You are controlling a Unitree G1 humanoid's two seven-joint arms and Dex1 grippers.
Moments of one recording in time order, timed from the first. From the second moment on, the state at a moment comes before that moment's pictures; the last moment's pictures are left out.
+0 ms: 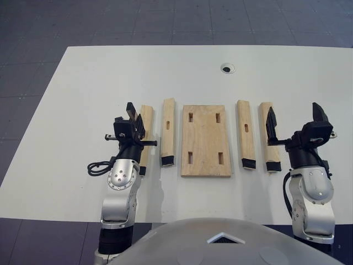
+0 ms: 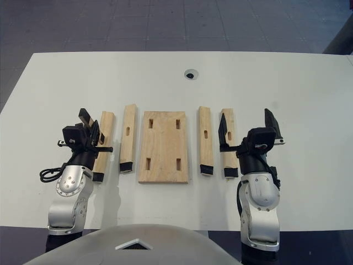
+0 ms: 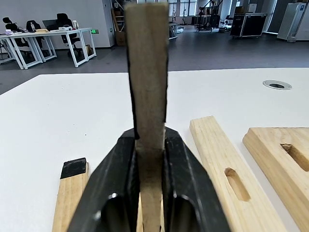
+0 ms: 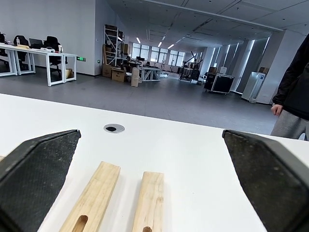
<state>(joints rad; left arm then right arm) 0.32 0.12 -0.04 -0.42 -0.06 0.26 0.03 0.36 -0.18 -0.10 -0.56 0.06 0.09 0.12</state>
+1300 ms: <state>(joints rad) 0.40 0.02 -0.11 -0.44 0.12 0.12 0.08 0.35 -0.17 -0.10 -0.59 0.06 0.09 0.12</state>
